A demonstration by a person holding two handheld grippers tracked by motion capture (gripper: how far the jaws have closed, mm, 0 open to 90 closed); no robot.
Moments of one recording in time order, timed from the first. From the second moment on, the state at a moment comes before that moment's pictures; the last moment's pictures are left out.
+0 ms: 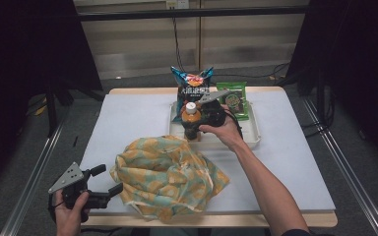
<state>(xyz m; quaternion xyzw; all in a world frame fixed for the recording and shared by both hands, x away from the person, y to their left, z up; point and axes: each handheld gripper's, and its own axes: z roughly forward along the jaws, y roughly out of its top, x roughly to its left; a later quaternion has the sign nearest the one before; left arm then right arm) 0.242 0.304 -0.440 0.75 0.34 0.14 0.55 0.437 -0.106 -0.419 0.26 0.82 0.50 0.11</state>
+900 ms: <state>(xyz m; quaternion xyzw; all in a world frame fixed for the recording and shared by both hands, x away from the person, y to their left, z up) 0.242 0.301 -0.440 0.75 0.33 0.14 0.55 0.414 -0.098 -0.431 0.34 0.78 0.50 0.13</state>
